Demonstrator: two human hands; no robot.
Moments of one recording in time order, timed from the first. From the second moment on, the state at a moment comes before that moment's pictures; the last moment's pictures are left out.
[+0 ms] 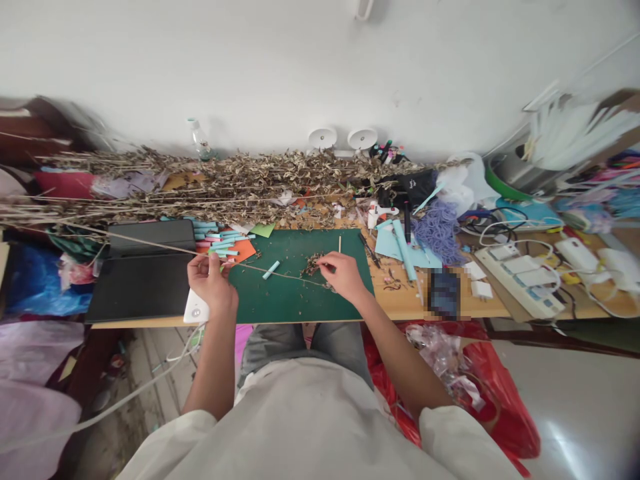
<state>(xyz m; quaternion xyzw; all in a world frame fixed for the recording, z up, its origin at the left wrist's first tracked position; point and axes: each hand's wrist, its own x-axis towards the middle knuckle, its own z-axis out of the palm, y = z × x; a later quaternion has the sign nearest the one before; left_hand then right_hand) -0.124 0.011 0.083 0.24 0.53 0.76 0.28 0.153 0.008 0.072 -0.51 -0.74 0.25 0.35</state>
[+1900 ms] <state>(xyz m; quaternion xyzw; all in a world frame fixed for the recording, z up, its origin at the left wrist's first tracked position) -0.036 -0.020 0.063 0.30 0.51 0.63 0.51 0.134 -0.002 0.083 -0.47 -0.74 0.31 0.37</state>
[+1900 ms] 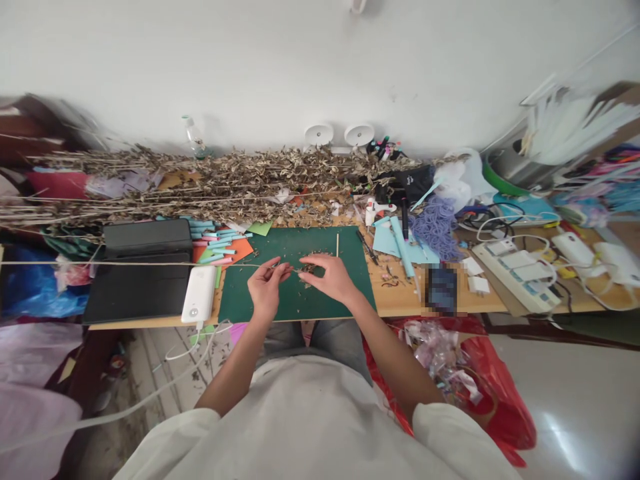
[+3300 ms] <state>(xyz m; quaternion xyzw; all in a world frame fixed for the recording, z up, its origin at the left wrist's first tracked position) -0.039 -0.015 0.062 0.30 0.53 0.62 0.49 0.136 -0.001 0.068 -0.49 -0.70 0.36 0.36</state>
